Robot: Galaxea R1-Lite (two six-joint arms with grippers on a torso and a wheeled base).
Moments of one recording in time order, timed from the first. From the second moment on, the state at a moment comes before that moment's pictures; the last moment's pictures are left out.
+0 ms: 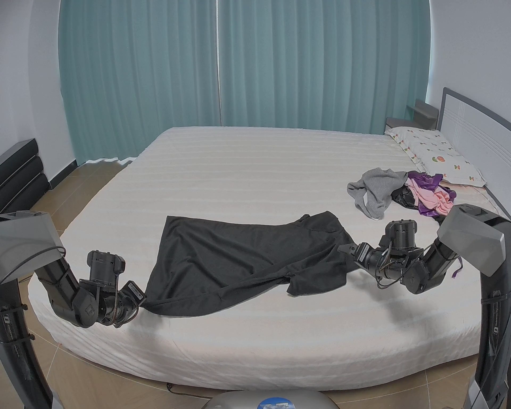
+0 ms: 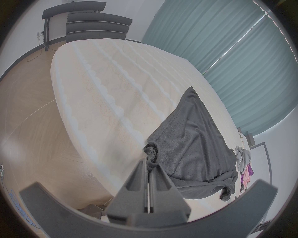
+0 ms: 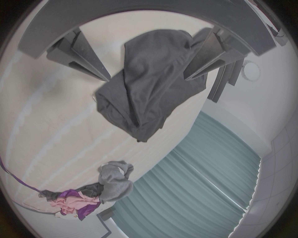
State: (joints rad) left arm -0.08 2.13 -0.59 -0.70 0.08 -0.90; right arm 0.17 2.41 -1.06 -0.82 0.20 0.69
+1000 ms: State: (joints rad) left arm -0.08 2.13 -0.58 -0.70 0.05 -0.90; right arm 0.24 2.49 -1.08 -0.75 0.21 0.68
